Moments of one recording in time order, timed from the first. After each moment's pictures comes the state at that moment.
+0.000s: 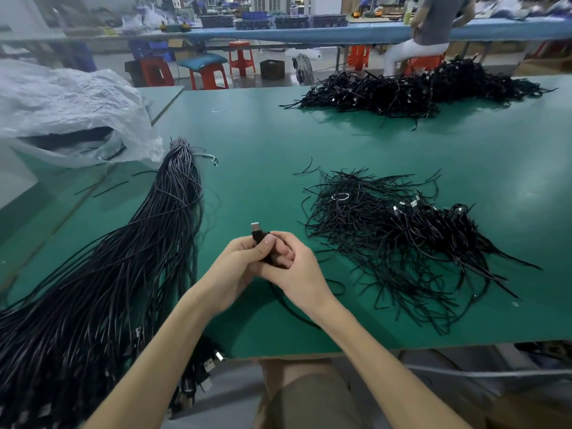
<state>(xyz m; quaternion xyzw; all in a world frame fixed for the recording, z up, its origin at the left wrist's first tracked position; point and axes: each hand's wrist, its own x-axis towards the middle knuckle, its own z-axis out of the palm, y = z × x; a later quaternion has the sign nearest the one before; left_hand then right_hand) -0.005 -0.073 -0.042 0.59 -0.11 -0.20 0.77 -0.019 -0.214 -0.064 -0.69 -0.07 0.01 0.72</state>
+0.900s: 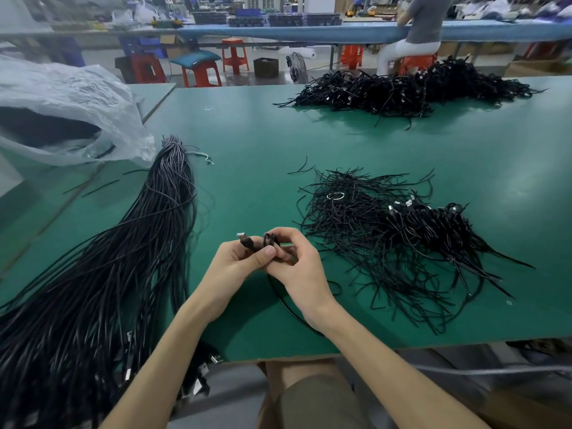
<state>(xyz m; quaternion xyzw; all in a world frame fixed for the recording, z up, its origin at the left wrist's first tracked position) -0.006 -0.071 -0.057 0.65 -0.16 -0.09 0.73 -0.018 -0.216 -0.068 -0.70 -0.04 -0.04 0.71</state>
